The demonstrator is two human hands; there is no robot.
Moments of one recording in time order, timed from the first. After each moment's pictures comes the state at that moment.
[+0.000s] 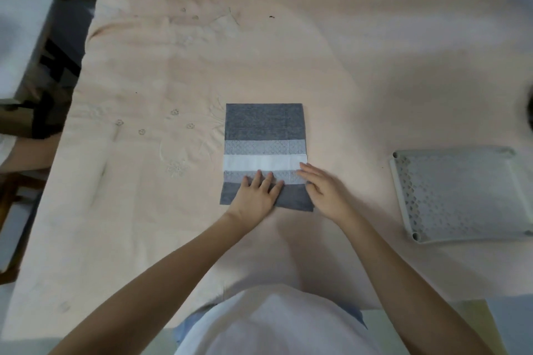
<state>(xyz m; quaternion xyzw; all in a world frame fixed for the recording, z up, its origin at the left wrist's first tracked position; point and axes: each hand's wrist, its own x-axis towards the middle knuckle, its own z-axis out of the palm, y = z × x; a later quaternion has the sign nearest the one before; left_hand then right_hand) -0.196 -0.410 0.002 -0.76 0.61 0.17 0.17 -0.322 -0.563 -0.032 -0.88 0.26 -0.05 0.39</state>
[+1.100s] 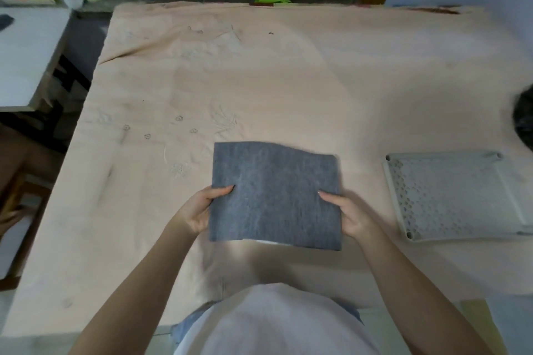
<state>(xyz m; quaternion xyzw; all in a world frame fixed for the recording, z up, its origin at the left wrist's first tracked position) -0.153 -0.339 0.026 -0.42 -0.06 0.66 -0.62 -0.366 -0.561 -0.005 -0.33 0.41 0.03 0.85</state>
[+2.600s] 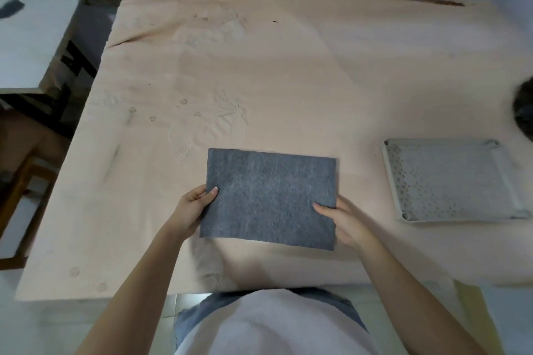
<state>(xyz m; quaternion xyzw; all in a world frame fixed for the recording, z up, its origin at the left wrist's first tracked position) -0.175 -0.281 -0.022 -0.64 -0.01 0.47 -0.61 -0.402 -0.515 -0.007 -0.44 0.44 -0.01 0.79</state>
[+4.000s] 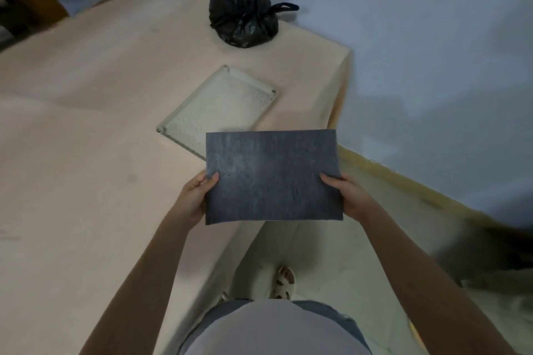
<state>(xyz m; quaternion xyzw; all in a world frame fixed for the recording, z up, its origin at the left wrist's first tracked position) -0.414 -0.509 0.028 -0.51 0.30 0.71 -0.38 -0.733 -0.477 0.032 -0.23 0.61 -0.39 0.65</state>
